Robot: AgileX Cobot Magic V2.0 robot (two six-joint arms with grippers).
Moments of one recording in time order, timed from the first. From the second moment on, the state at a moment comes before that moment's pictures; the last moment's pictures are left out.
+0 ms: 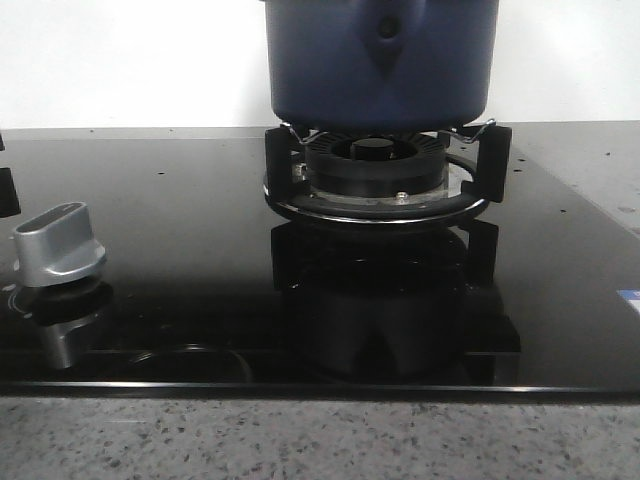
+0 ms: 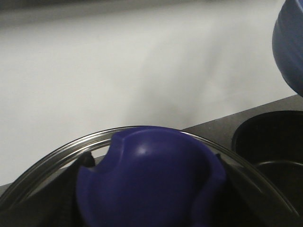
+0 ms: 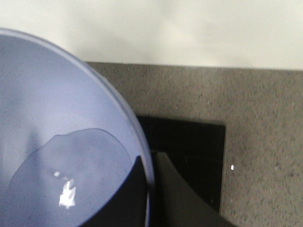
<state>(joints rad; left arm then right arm) -0.42 1.23 -1.02 -1.83 0.00 1.91 0.14 1.62 -1.89 0.14 1.02 0.07</state>
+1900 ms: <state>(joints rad) -0.42 1.23 -1.02 -1.83 0.00 1.91 0.39 1.68 -1.89 -0.50 0.82 0.16</state>
